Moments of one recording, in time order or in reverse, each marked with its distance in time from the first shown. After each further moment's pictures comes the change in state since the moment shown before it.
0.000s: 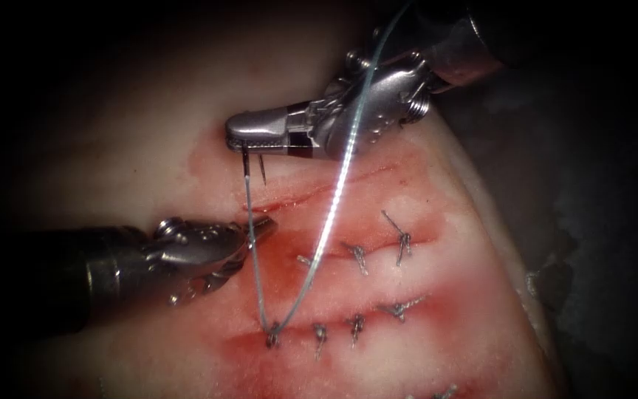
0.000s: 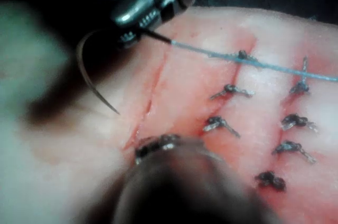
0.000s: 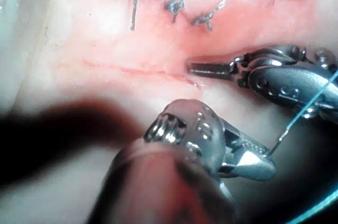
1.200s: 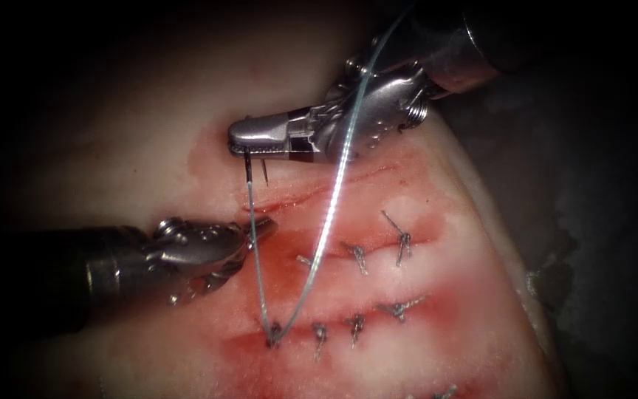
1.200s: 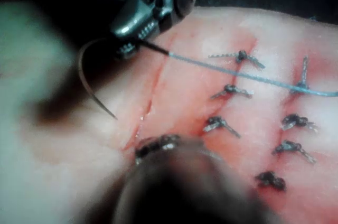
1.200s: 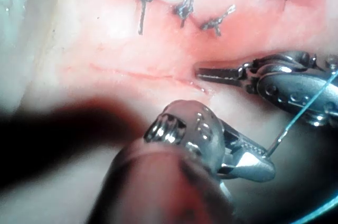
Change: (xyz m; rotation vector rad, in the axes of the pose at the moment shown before) right arm 0.001 0.001 0.000 -0.004 -0.006 -0.012; left arm 0.000 0.000 0.000 0.000 0.003 0.000
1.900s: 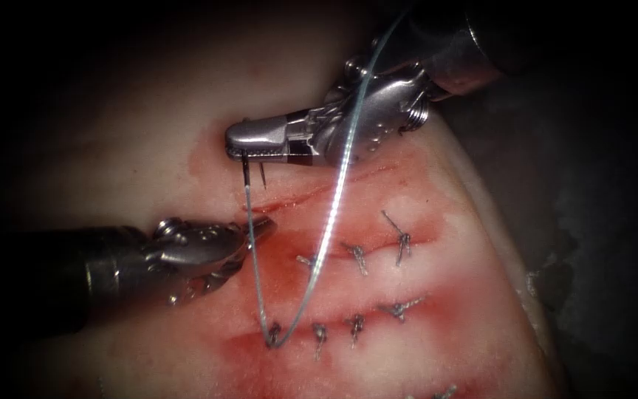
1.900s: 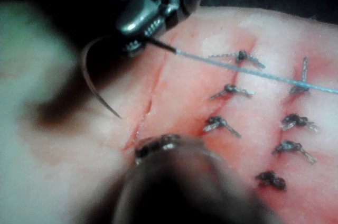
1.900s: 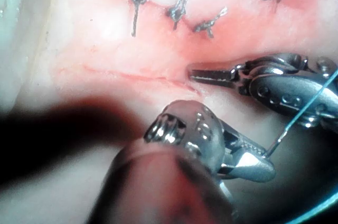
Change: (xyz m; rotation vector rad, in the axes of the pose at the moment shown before) right arm -0.001 0.000 0.000 0.001 -0.004 -0.001; left arm 0.000 0.000 0.000 0.000 0.000 0.001
